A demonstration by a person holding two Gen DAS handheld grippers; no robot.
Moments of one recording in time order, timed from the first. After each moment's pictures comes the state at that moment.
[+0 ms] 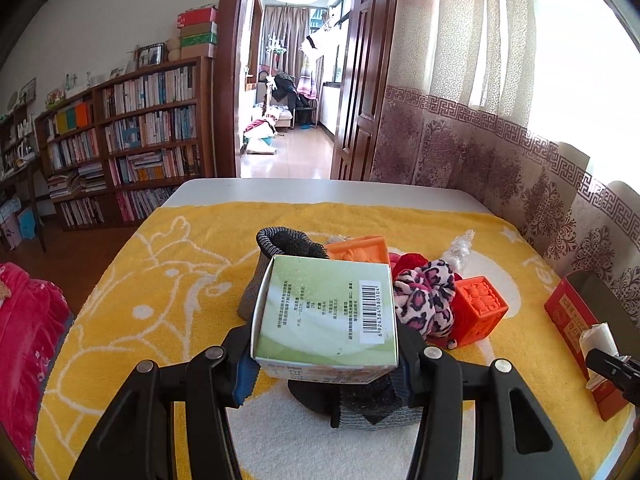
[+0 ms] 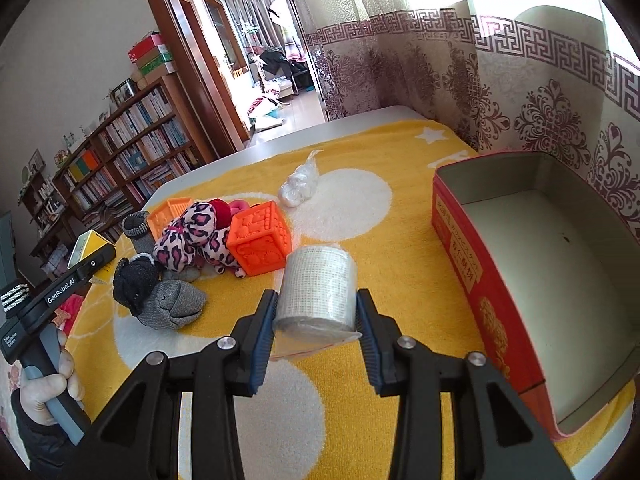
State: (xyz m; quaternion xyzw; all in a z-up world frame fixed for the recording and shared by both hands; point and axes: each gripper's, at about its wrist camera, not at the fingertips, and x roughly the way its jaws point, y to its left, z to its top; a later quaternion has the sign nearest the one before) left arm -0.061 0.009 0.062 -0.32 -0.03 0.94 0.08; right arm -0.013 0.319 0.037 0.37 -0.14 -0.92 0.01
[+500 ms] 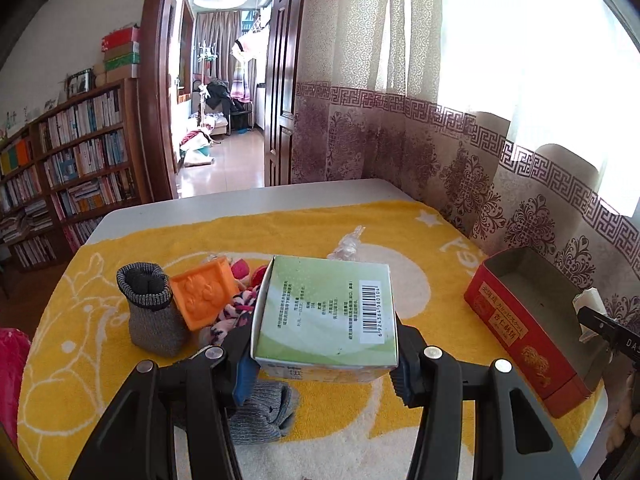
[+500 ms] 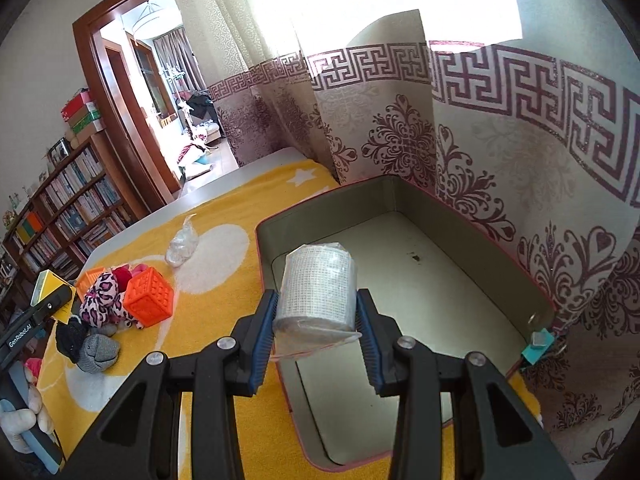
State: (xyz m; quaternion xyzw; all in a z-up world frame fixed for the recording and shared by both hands) left arm -0.055 0.121 0.087 -0.32 0.02 0.93 0.19; right arm 0.029 0.440 0.051 0.32 -0.18 -0.92 -0.13
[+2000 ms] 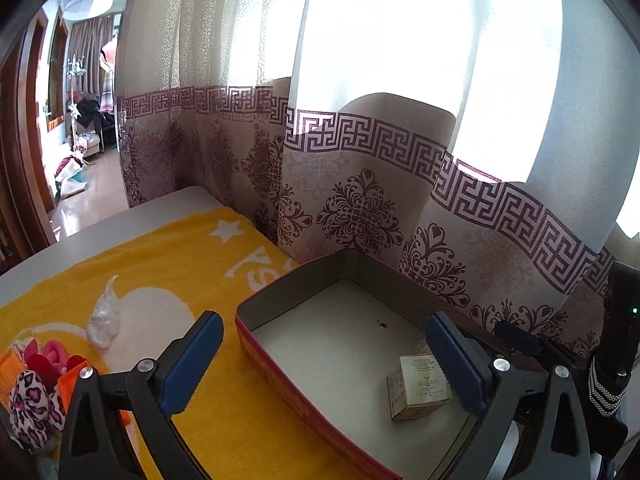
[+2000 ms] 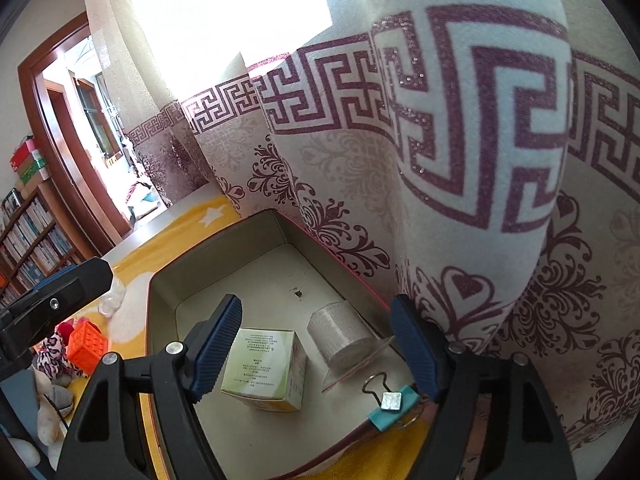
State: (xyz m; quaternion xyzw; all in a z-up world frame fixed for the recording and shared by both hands) left arm -0.042 0.329 0.099 -0.33 0.05 0.86 0.40; right arm 0.046 0.506 0.045 0.30 -0.20 -0.91 -0.22
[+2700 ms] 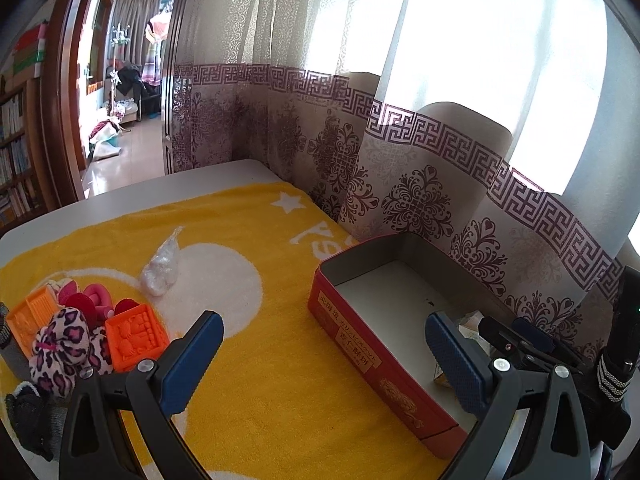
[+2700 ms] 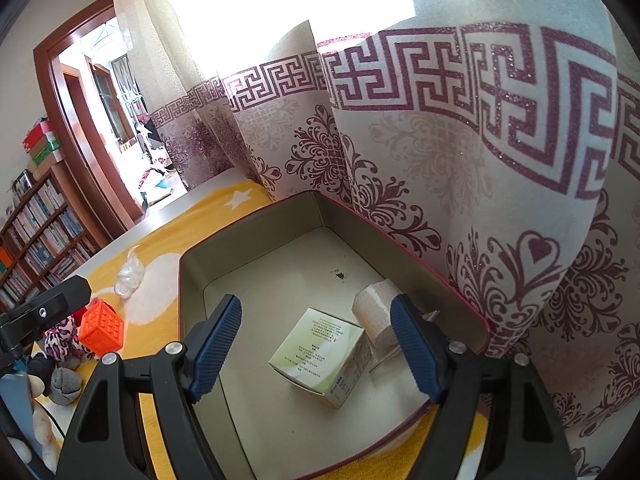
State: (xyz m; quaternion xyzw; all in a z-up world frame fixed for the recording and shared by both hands) left arm -0.050 0.260 0.087 -0.36 0.02 0.87 0.34; right arm 0.034 0.474 0.044 0.30 -0.19 -0.91 -0.19
